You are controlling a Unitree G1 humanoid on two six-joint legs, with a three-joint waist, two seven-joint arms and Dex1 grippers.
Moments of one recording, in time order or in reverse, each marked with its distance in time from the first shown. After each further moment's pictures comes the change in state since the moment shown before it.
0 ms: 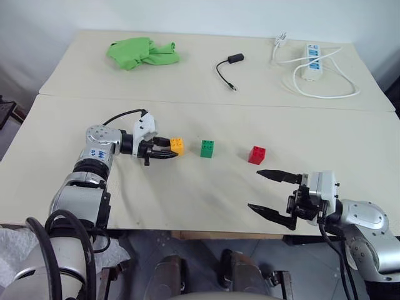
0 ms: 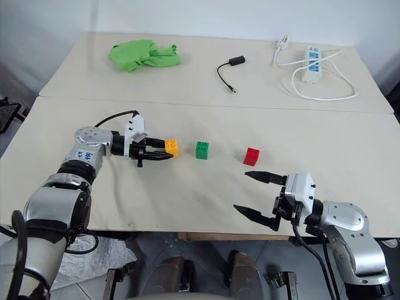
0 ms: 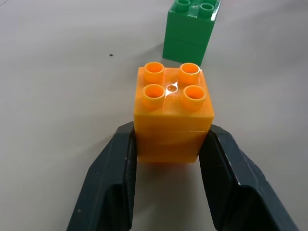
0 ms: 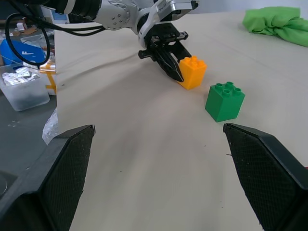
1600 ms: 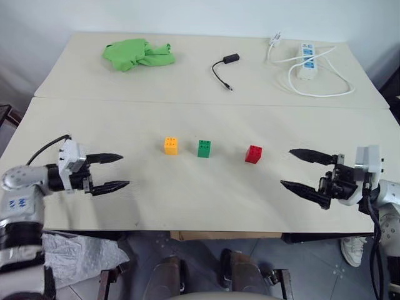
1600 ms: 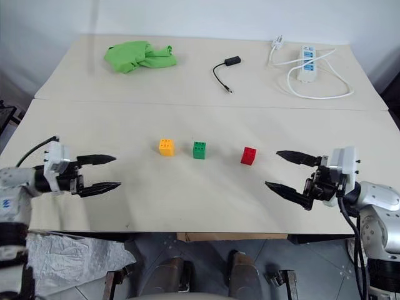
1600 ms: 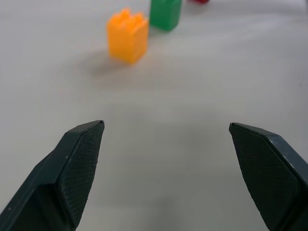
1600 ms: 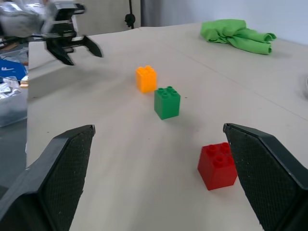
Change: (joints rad) left arm 0.829 0.309 0.399 -1.011 -0.365 0.414 -0.026; right arm -0.158 -0.103 -0.157 0.302 0.132 0.023 0.198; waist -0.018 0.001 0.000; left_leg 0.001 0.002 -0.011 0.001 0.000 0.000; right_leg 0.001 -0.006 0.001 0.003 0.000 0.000
